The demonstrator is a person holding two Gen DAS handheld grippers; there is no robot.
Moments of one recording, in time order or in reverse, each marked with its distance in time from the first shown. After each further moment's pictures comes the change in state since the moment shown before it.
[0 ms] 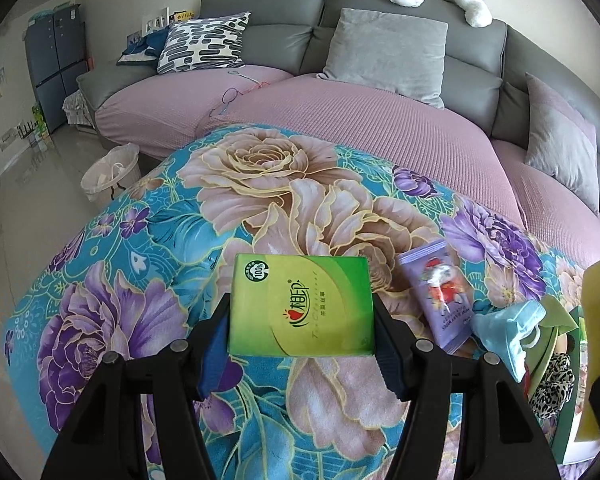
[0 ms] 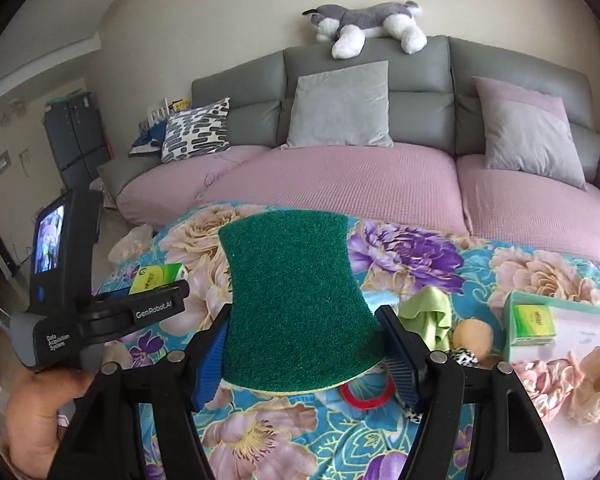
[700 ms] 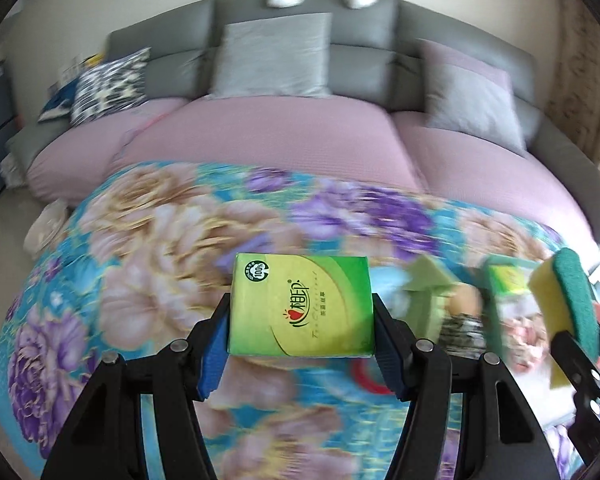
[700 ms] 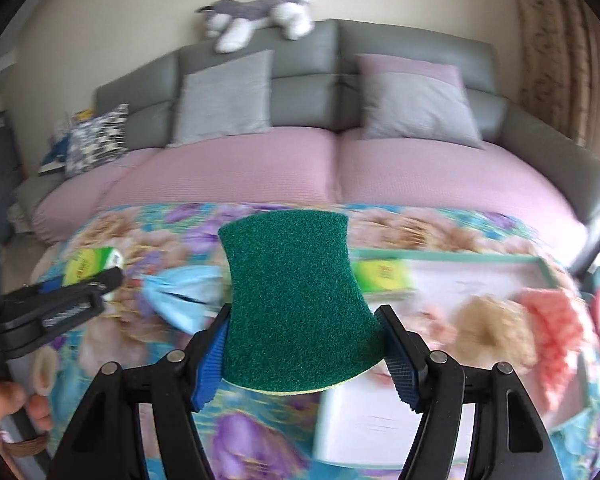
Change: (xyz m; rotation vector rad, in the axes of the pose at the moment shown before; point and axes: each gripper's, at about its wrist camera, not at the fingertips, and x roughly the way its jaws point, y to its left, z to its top) left arm -0.046 -0.134 -0.026 0.253 -0.037 -0.206; right arm -0.057 -0.118 -0.026 0.157 0.058 -0.360
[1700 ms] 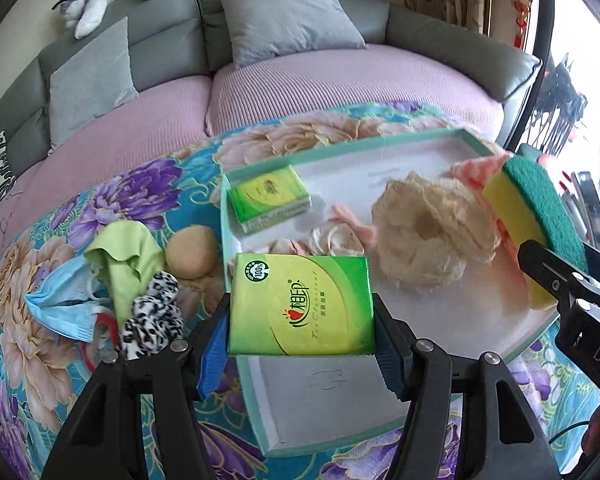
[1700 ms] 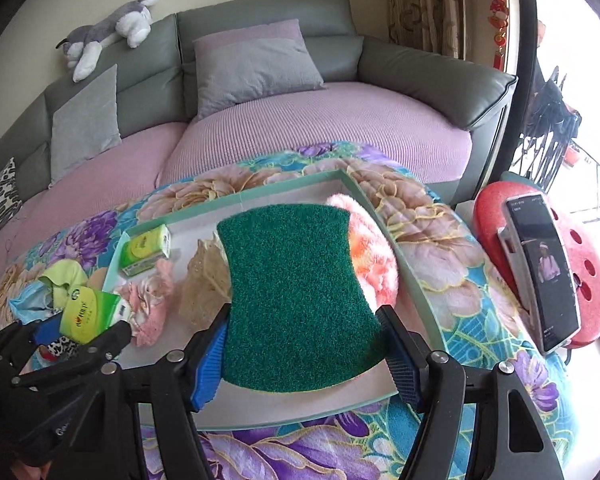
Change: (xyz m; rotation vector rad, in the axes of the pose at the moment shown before) left arm 0.020 -0.226 -0.069 0.426 0.128 -0.204; right arm -0.010 -0.179 -0.048 0.263 0.110 -0.222
